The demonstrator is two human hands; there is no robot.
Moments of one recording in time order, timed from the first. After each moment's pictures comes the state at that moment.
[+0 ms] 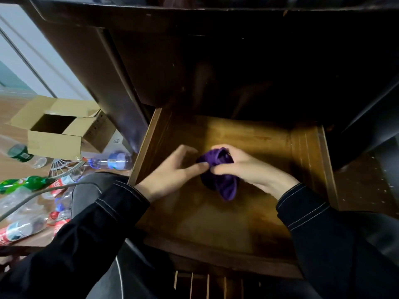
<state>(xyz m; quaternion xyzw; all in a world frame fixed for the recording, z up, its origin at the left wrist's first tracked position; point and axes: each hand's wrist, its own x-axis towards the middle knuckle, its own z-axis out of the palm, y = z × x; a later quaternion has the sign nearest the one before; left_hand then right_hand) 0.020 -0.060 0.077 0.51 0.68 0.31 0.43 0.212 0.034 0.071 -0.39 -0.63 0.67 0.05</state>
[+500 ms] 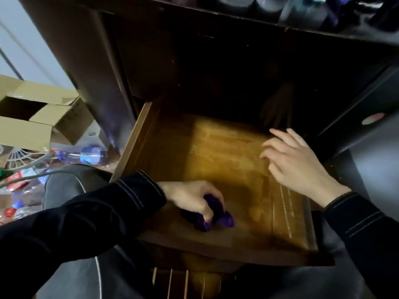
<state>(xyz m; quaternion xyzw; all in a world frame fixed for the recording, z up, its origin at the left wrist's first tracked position) 0.071 -0.052 0.067 0.66 0.49 0.01 0.57 0.329 0.056 0.092 -0.37 -0.93 -0.06 -0.02</state>
